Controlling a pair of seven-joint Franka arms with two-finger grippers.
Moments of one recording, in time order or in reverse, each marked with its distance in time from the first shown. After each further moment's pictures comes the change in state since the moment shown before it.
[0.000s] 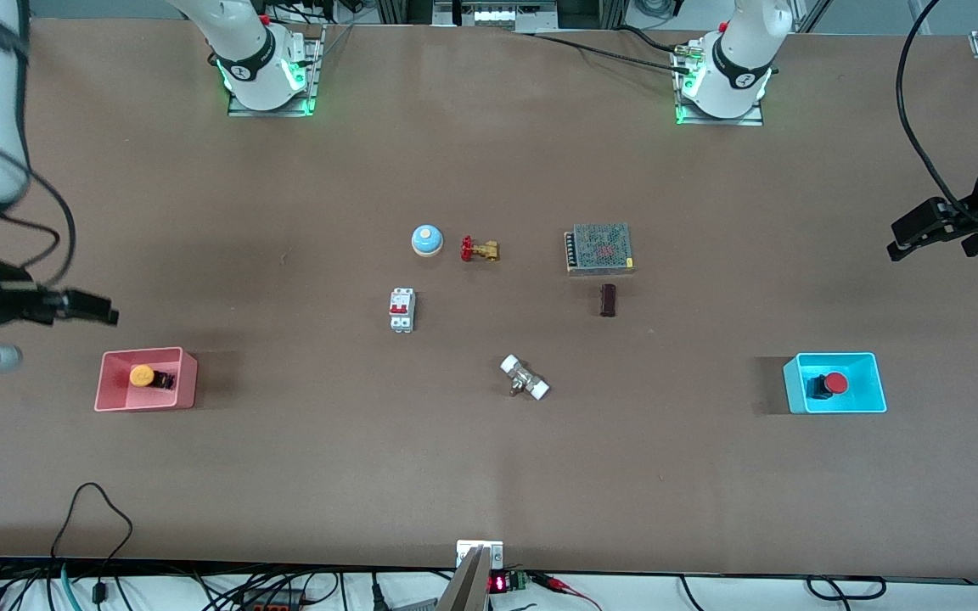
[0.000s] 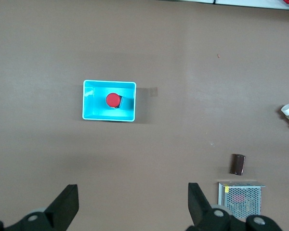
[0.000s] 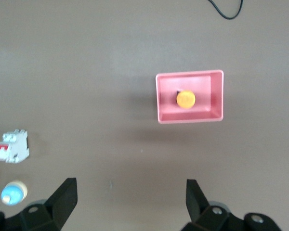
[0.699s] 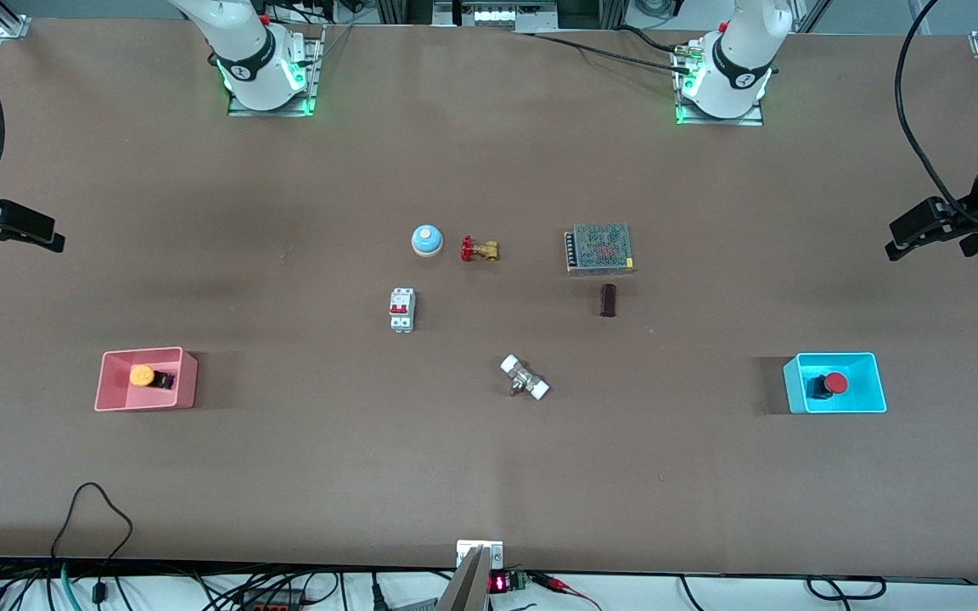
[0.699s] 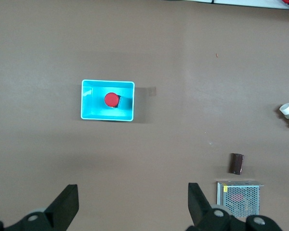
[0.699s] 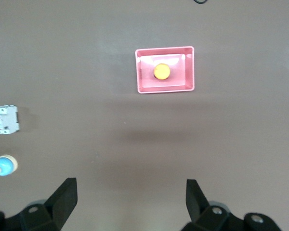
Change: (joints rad) left arm -0.001 0.000 -0.002 0.000 -0.005 -0.003 0.000; right arm -0.081 -0.135 0.086 -0.052 -0.118 -0.082 0.000
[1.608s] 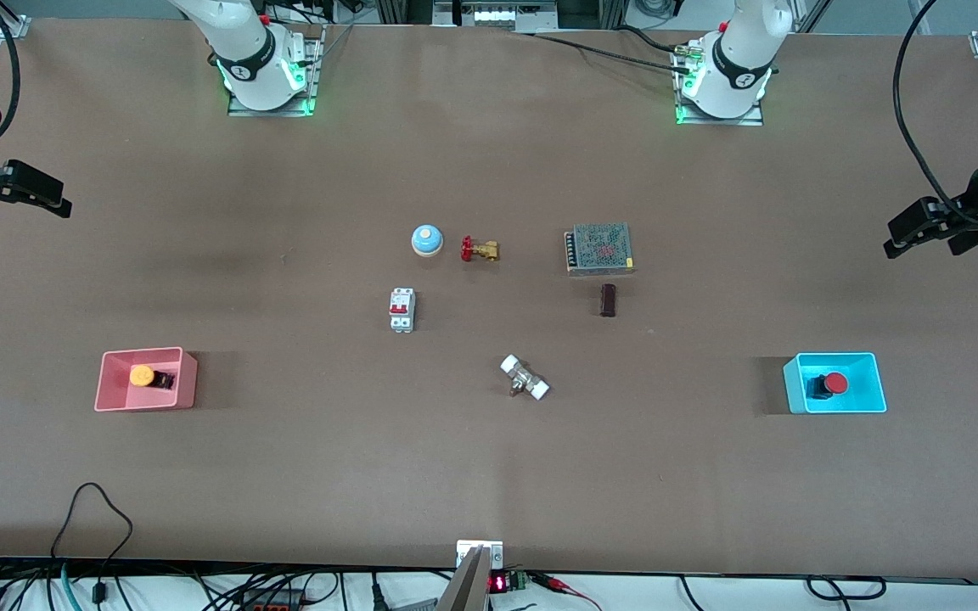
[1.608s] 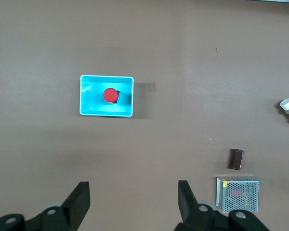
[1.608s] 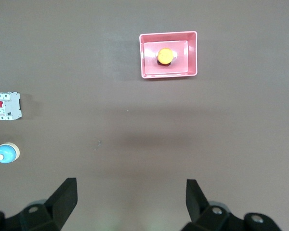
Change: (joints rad) left arm 0.000 0.000 -0.001 0.000 -0.001 -0.018 0.000; right arm 0.001 -0.142 0.025 -0.158 -0.014 0.024 0.026
